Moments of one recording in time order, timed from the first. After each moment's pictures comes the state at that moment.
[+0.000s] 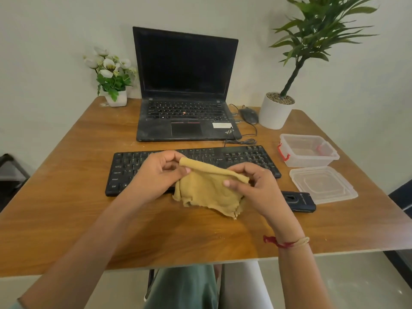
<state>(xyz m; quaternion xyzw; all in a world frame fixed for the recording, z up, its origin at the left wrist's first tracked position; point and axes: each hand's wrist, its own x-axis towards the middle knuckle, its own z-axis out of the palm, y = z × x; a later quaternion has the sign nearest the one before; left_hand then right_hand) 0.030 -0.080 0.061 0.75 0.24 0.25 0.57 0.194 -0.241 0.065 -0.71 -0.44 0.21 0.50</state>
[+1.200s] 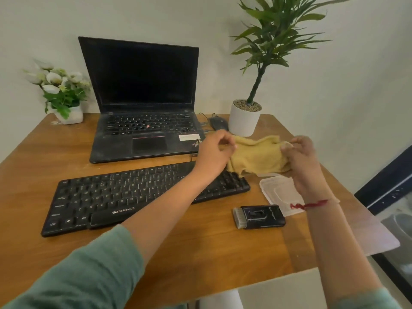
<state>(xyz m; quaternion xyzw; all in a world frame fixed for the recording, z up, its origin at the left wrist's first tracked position) 0.241 -0.122 0.078 0.79 0.17 0.34 0.48 0.370 -0.278 0.092 -0.73 -0.17 0.11 0.65</state>
